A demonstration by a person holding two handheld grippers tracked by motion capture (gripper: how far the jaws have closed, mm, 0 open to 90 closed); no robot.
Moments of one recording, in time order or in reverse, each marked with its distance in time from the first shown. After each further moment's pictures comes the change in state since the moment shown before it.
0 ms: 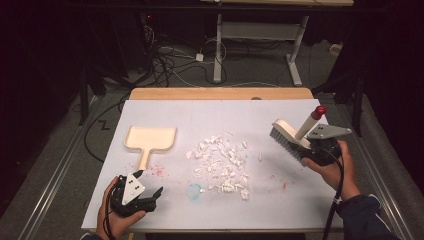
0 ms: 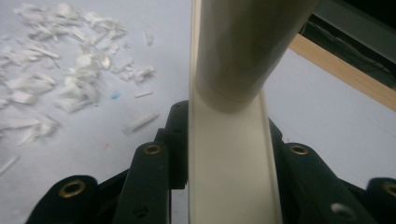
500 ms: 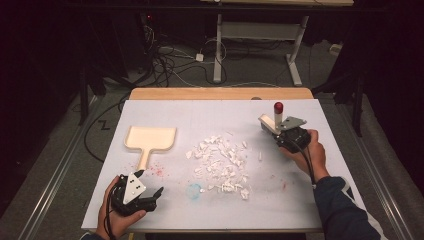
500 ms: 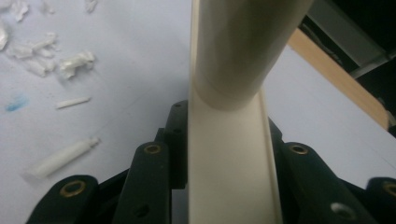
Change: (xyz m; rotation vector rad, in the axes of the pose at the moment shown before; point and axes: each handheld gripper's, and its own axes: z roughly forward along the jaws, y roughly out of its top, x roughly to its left) left arm 0.001 0.000 0.002 0.010 -0.007 0.018; right arm 0.007 0.018 0.087 0.133 -0.167 -0.103
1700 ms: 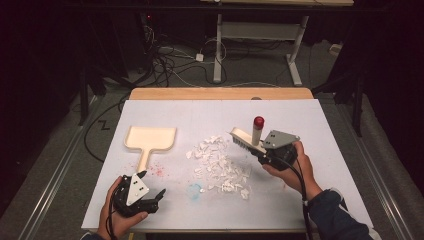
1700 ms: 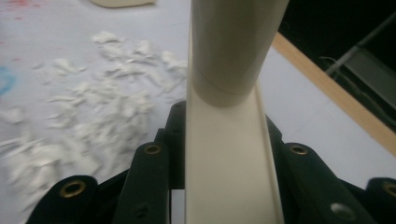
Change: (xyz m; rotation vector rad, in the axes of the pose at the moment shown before) left arm -0.005 0.002 0.002 0.012 -0.015 0.035; right arm 0.064 0.027 -0.056 -0.223 0.236 -0.092
